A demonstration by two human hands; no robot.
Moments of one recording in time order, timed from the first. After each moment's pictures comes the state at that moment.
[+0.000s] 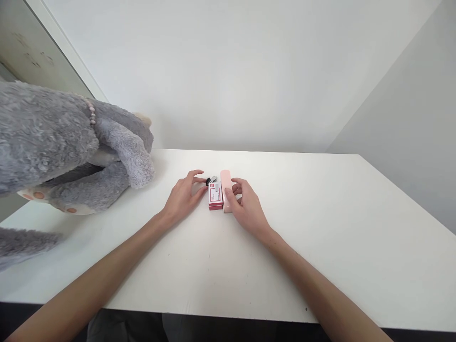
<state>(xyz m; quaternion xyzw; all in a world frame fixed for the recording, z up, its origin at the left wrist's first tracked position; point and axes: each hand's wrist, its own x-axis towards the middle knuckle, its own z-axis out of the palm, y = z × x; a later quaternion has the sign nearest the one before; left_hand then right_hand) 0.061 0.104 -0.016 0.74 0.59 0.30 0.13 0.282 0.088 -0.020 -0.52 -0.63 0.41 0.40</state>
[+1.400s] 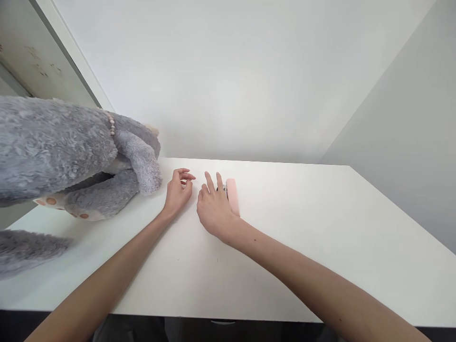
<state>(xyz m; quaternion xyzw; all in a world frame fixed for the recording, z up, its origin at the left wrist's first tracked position) 0.028 0.135 -0.024 0.60 0.60 0.50 0.15 0.195 0.099 0.000 -0.37 -0.92 -0.11 0.12</state>
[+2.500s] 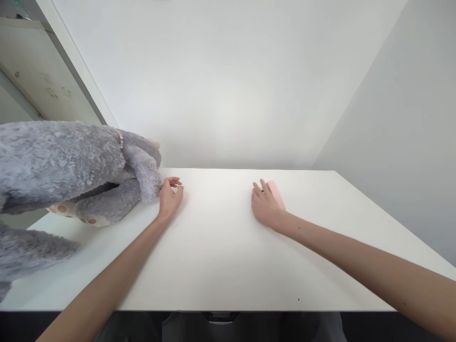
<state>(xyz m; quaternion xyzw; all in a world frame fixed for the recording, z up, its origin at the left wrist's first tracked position) 0.004 0.147 -0.027 0.55 0.64 0.53 0.06 0.358 0.154 -0.046 -0.43 -0.90 -0.01 0.08</state>
